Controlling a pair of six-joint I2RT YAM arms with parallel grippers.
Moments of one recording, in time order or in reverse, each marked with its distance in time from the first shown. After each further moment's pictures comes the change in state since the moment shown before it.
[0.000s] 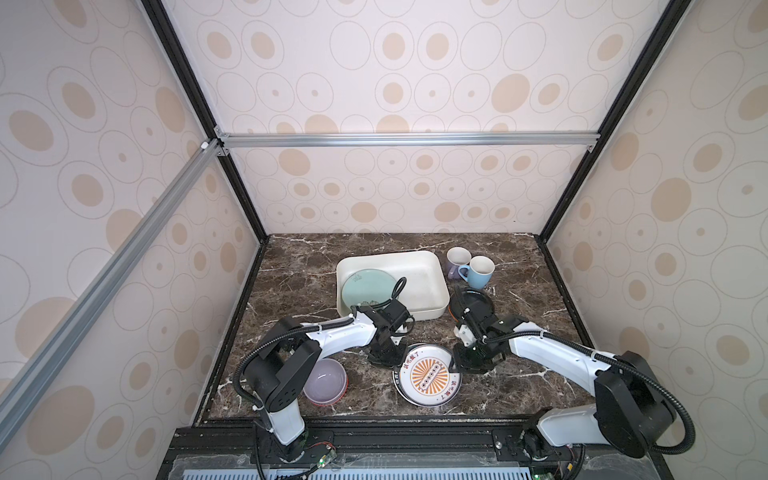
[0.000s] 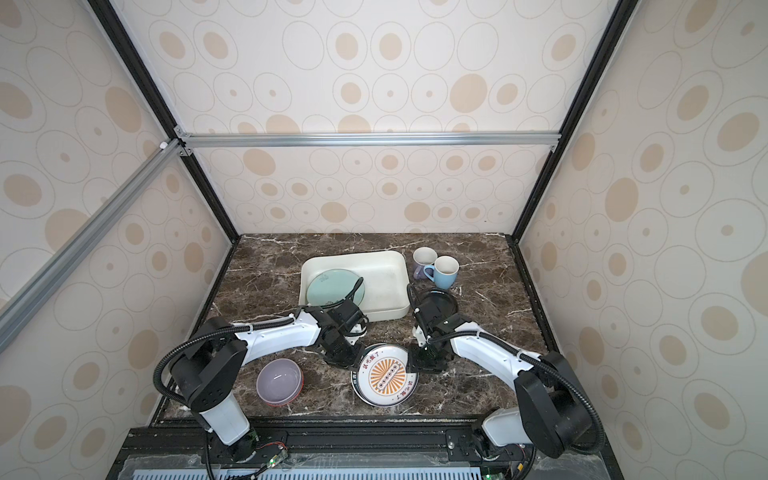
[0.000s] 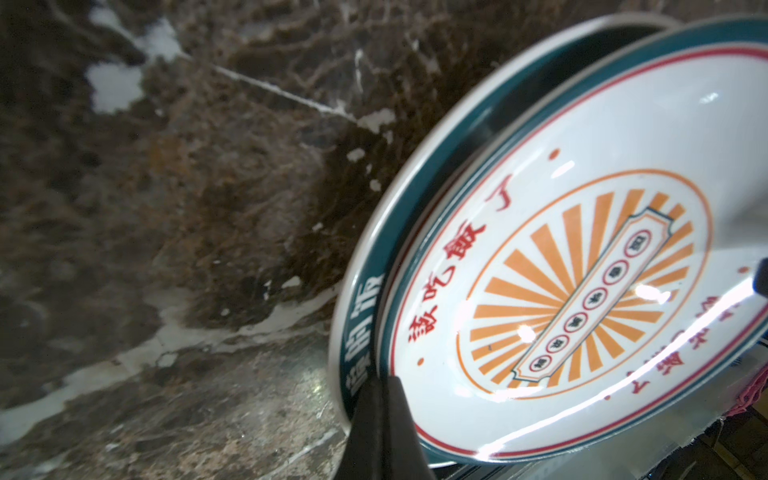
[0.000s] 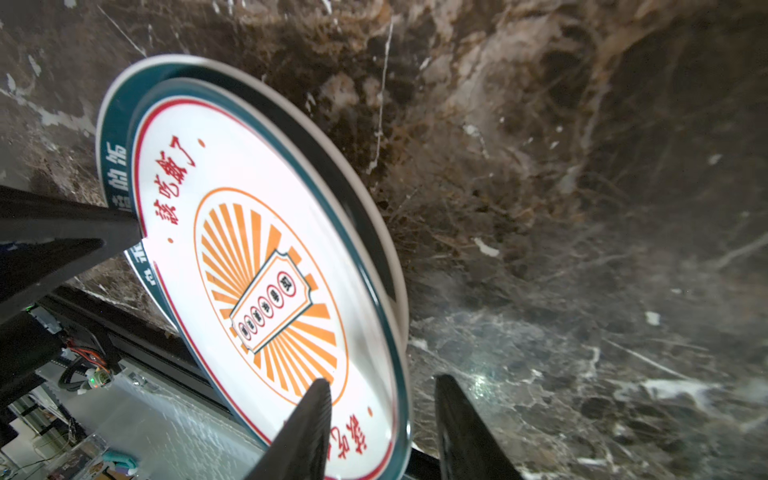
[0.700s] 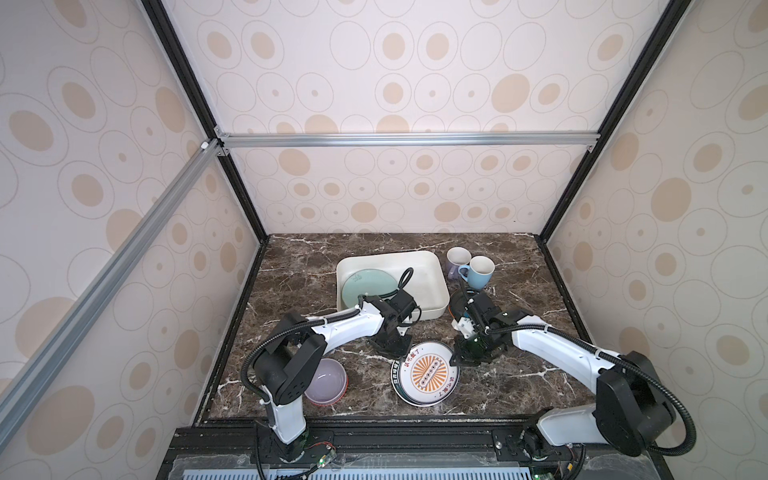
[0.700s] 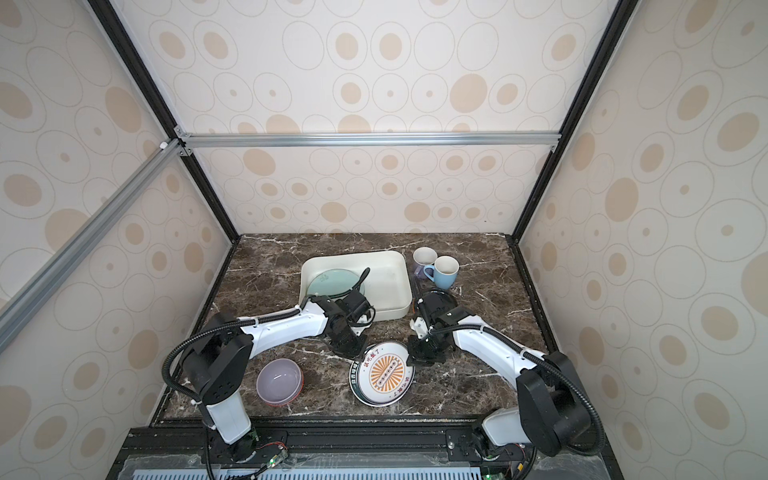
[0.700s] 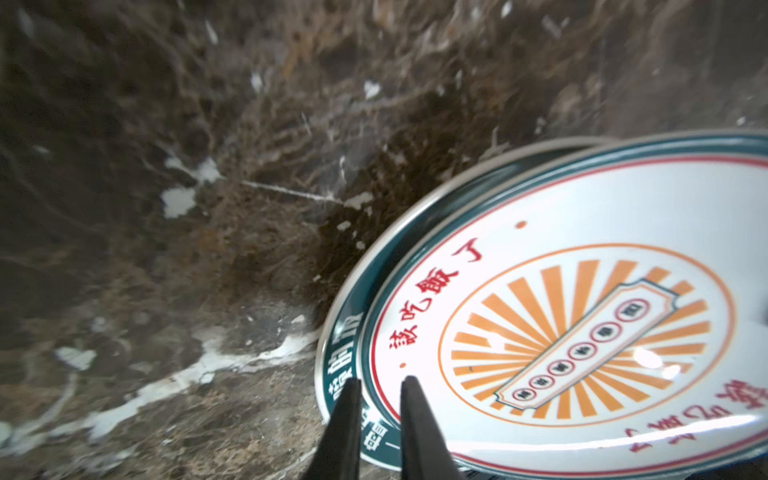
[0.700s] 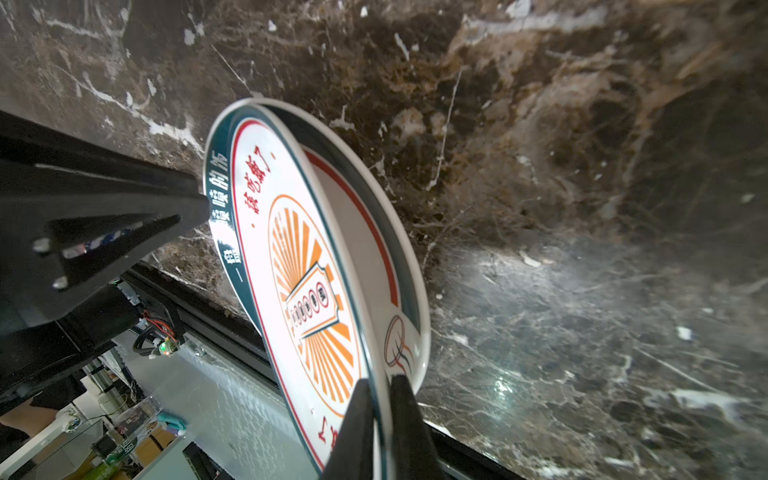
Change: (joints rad) left arm 0.008 0.057 0.197 -0.122 -0.062 0.052; right arm -0.061 0.006 0.086 -0.054 -0.103 -0.037
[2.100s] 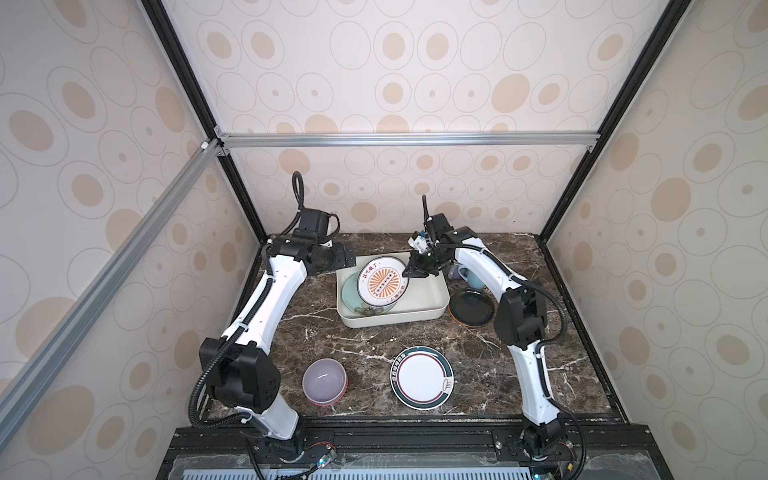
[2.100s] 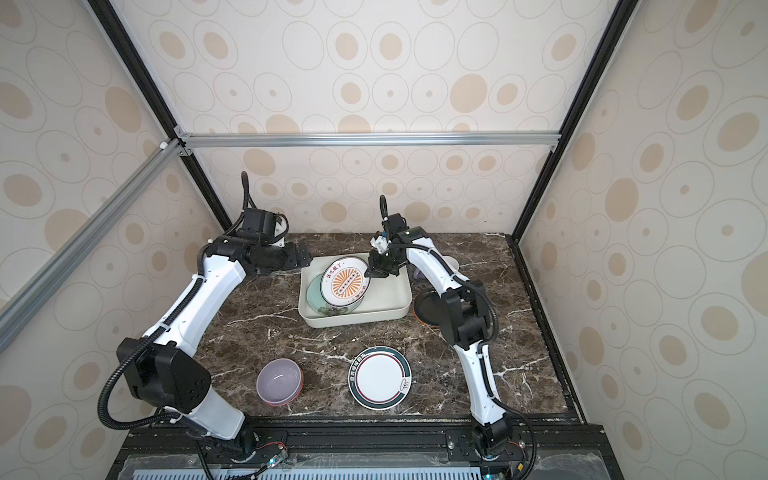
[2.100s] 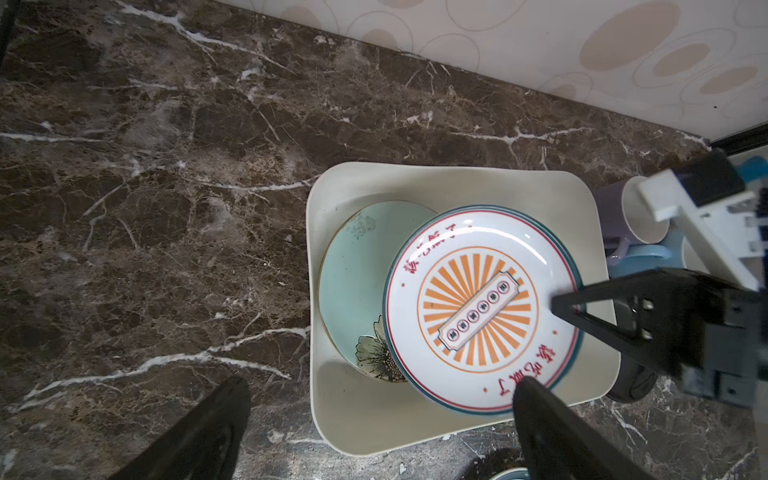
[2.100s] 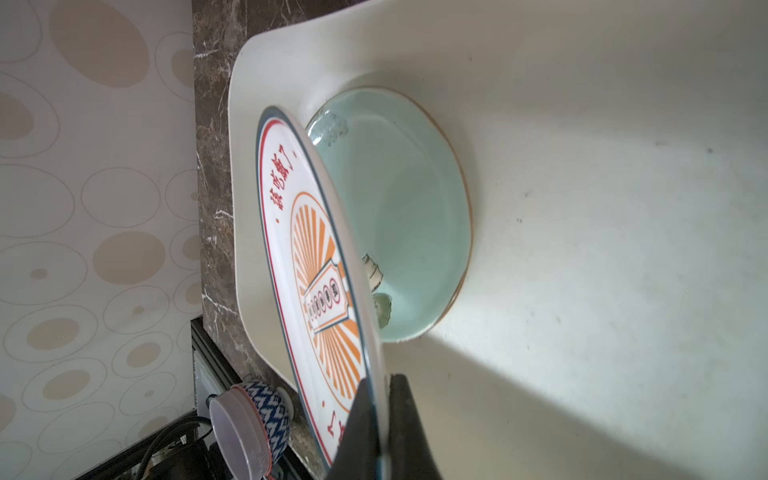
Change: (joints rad) left arm 0.576 -0.177 0.381 -0.056 -0.206 0.045; right arm -0.045 0.980 1.380 -0.146 -0.151 -0.066
